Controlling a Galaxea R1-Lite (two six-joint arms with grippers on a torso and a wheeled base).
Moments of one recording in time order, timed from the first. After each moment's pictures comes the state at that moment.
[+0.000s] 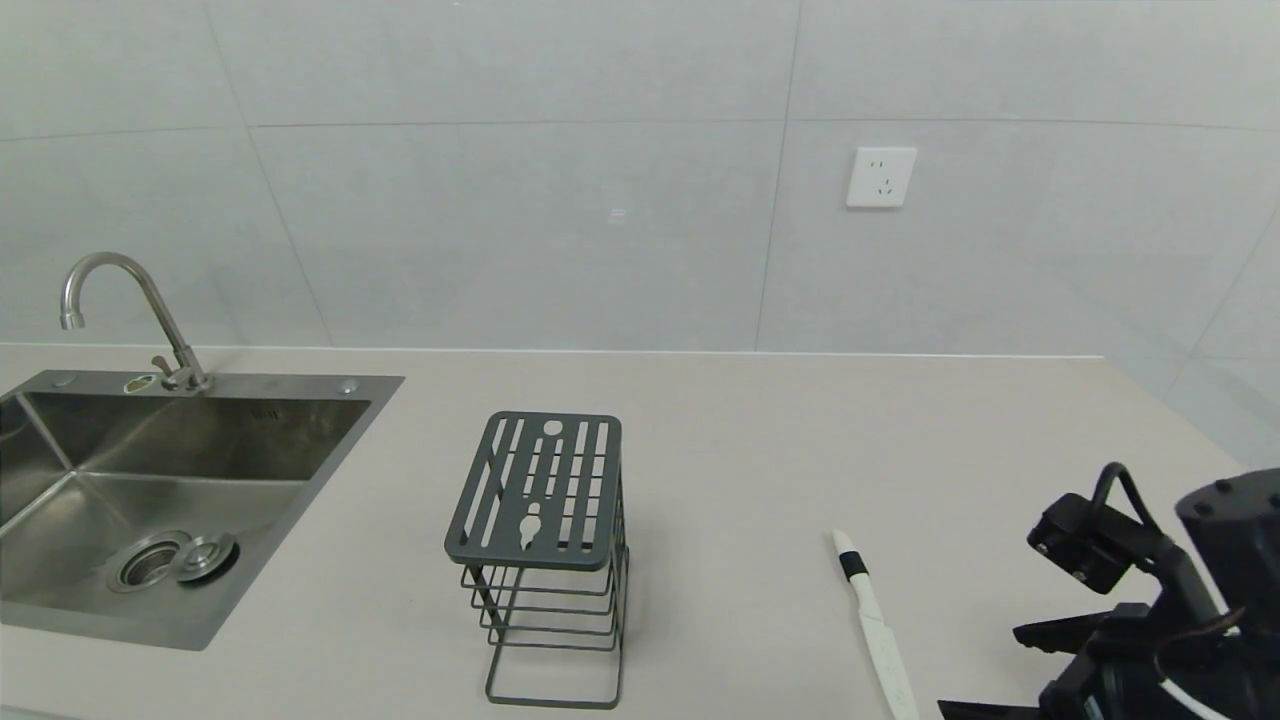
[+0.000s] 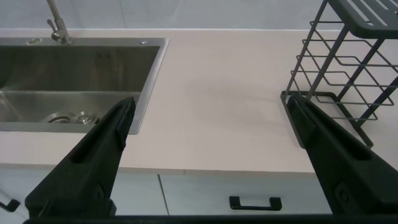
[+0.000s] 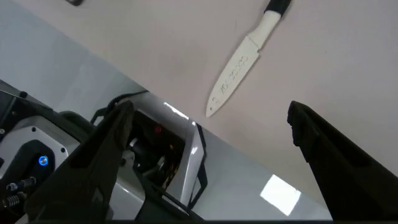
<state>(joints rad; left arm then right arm) 0.00 0.00 0.00 0.00 -0.02 0.01 0.51 1.34 -0.42 -0.01 0.09 0.06</state>
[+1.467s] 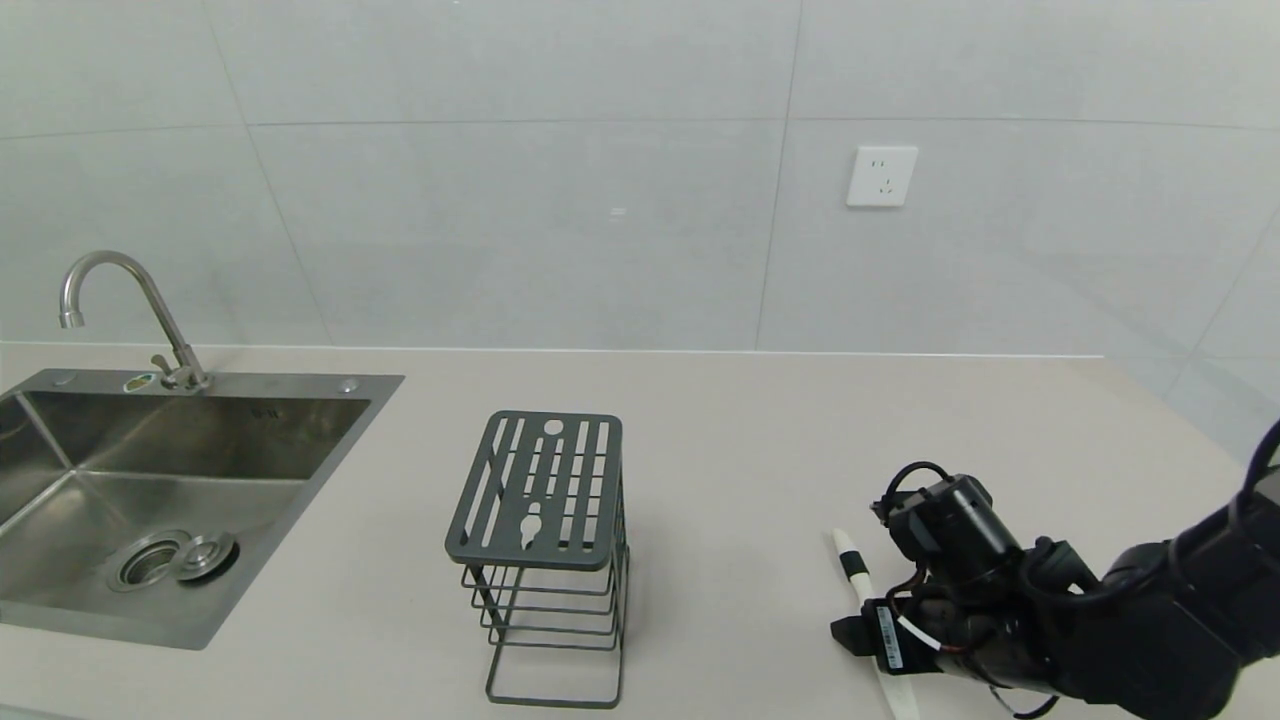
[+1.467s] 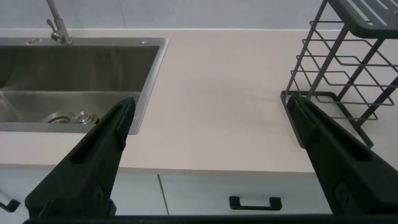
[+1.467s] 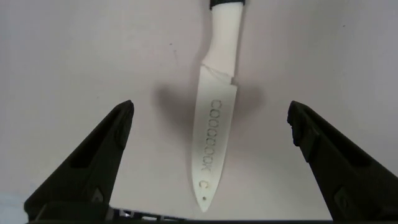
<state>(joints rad) 0.00 0.00 0.00 0.00 -0.02 0.01 0.56 1.94 -0.53 -0.31 -0.22 0.44</state>
